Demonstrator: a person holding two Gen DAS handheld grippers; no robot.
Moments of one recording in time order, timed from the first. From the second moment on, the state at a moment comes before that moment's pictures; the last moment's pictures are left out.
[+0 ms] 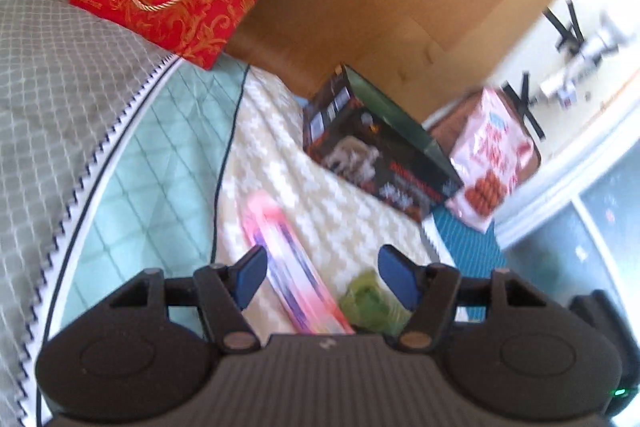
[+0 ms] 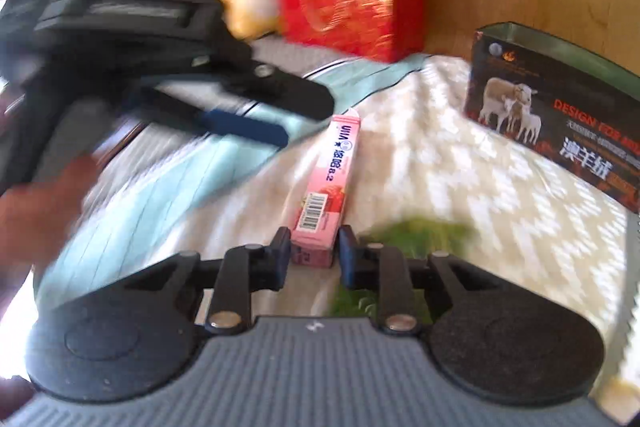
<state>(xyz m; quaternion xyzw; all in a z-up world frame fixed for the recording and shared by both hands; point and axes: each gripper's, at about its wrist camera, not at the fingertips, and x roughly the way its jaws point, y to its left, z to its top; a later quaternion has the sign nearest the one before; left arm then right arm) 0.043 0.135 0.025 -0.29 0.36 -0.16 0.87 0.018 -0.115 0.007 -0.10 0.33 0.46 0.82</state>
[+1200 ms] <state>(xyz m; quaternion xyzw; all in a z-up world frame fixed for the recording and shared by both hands) -0.004 0.084 0.009 -0.20 0.39 -0.23 0.87 -0.054 -0.221 -0.001 0.01 0.32 0.36 0.88</state>
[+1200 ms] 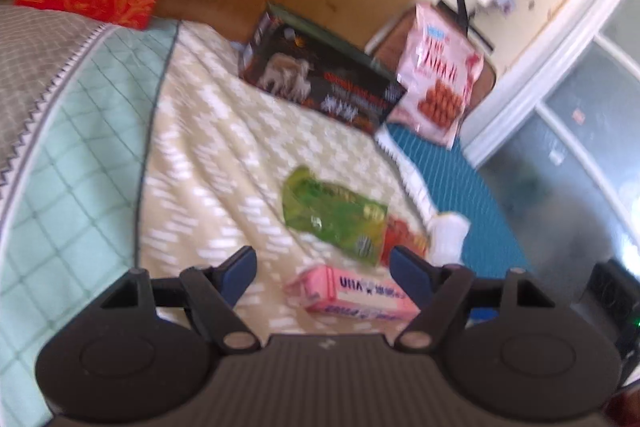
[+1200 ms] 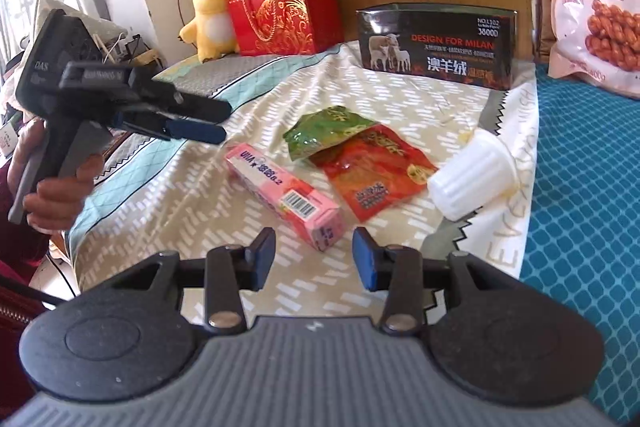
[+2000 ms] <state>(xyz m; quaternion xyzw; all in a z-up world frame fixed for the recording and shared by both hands) -0.008 0.076 0.017 -0.21 0.37 -0.23 0.88 -0.044 -0.209 0.006 0.04 0.31 0.36 0.88</state>
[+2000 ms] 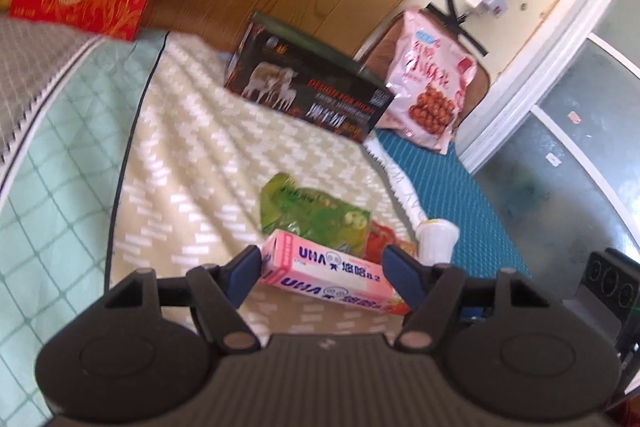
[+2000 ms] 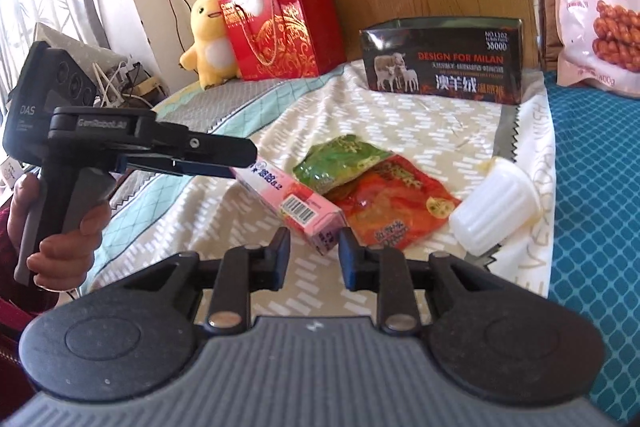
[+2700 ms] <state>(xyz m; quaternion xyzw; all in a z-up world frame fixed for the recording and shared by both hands) -0.004 0.077 0.005 -0.21 0.36 -0.23 0.88 -0.036 -0.206 -0.003 0.03 0.32 0.35 0.88</state>
